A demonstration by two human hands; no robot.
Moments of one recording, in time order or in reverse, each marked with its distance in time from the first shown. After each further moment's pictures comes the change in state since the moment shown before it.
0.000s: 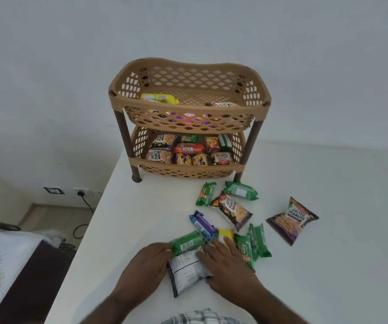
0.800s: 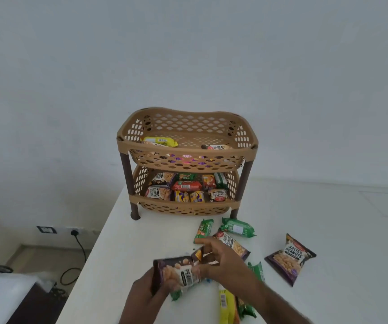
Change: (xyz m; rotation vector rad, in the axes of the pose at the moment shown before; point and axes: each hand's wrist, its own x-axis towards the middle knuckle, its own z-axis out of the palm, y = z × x) left_hand 0.040 0.051 -0.056 -0.603 0.173 -0.463; right_hand 0.041 0.007 -0.118 1.177 0.079 0.355
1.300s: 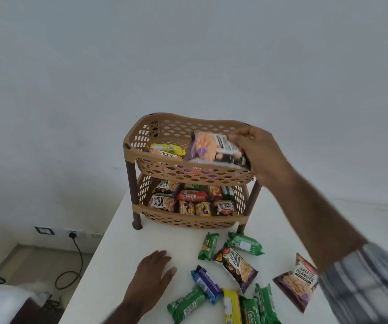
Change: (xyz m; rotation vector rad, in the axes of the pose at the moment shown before) left_hand 0.093 -0.066 0.006 0.538 -0.111 0.051; right_hand 0.100 -0.206 -0.129 0.229 0.463 -0.180
